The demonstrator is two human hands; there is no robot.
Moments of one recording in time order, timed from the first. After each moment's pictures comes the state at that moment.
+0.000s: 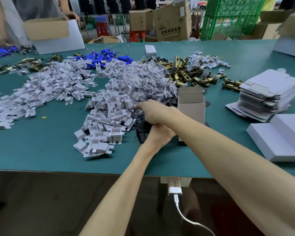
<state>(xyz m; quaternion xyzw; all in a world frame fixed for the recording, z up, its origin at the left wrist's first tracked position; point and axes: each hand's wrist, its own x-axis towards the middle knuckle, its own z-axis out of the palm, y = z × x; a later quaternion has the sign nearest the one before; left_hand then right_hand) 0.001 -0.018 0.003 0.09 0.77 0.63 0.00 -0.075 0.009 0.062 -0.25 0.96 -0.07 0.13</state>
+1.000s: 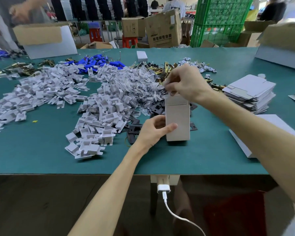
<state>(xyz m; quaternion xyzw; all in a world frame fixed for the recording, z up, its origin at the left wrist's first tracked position) -0.006 -0.017 -0.001 0.09 0.71 0.70 0.02 -0.048 0.128 0.150 -0.20 0.91 -0.34 -0.10</state>
